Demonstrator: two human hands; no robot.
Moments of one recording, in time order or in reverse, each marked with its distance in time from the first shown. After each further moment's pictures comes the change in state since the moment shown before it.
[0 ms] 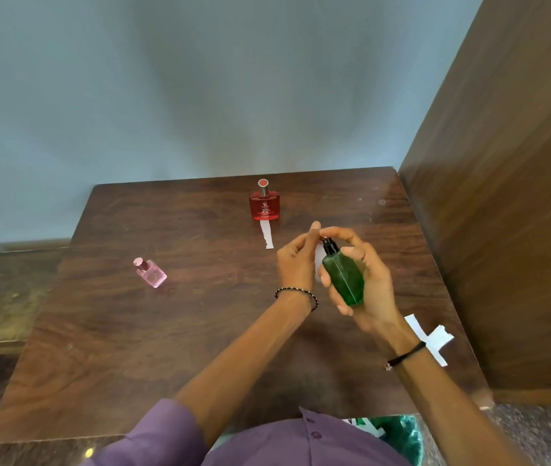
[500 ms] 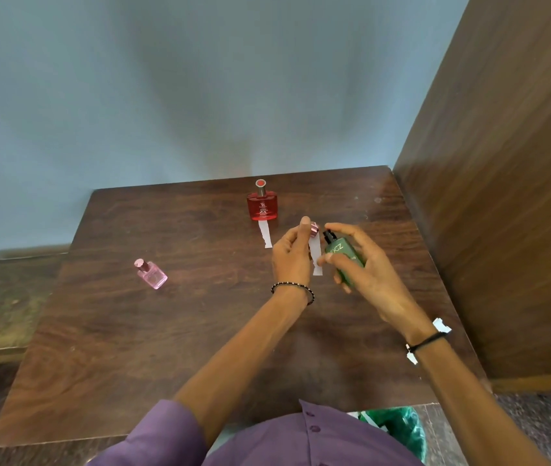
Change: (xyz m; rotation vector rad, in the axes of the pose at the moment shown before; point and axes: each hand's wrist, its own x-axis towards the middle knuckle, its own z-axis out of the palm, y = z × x) left_hand -0.007 0.008 -0.003 0.034 0.032 0.027; right_hand -0.006 -0.014 -0.013 -0.715 0.187 -0.028
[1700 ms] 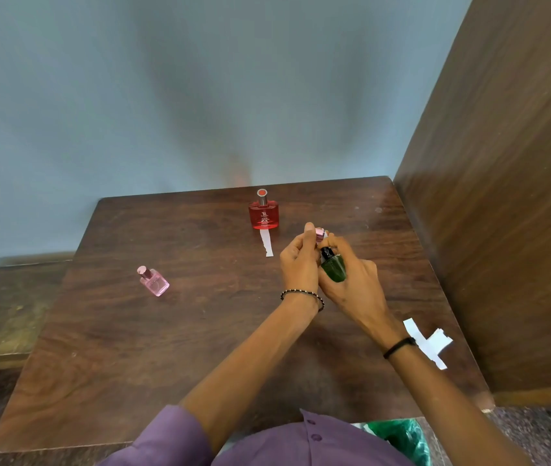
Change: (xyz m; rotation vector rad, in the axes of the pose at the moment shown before) left_hand -0.006 0.003 0.016 -0.202 -0.003 -0.038; right_hand 0.009 0.019 0.019 -0.447 0.168 -0.256
